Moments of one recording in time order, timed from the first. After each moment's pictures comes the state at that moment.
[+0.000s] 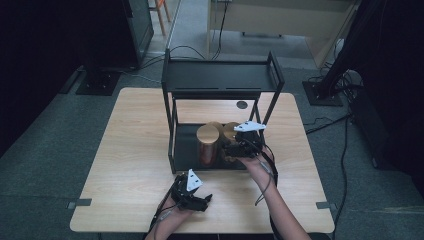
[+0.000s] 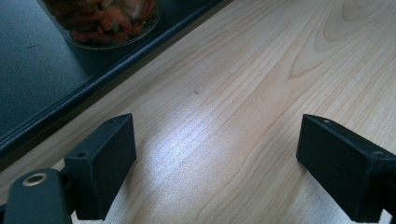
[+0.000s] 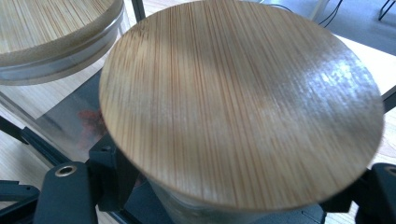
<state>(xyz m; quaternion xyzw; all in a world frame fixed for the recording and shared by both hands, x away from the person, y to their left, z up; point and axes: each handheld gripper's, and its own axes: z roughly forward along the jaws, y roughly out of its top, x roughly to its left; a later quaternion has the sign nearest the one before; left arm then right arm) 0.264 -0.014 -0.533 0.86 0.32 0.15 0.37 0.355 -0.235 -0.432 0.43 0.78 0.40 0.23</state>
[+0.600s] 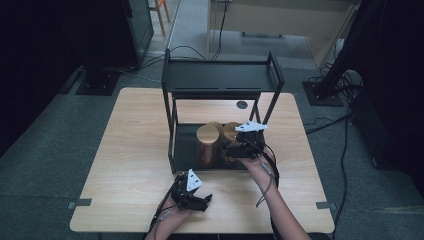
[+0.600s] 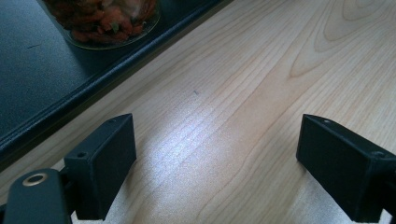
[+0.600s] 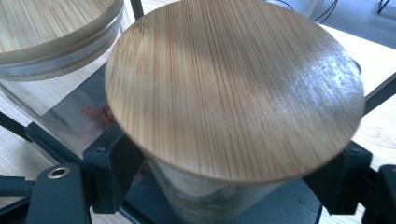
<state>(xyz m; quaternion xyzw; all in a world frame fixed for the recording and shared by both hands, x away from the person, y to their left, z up) 0.264 -0.014 -0.533 0.86 0.32 0.15 0.37 0.351 -0.237 -0.429 0.44 0.78 0.39 0.22</state>
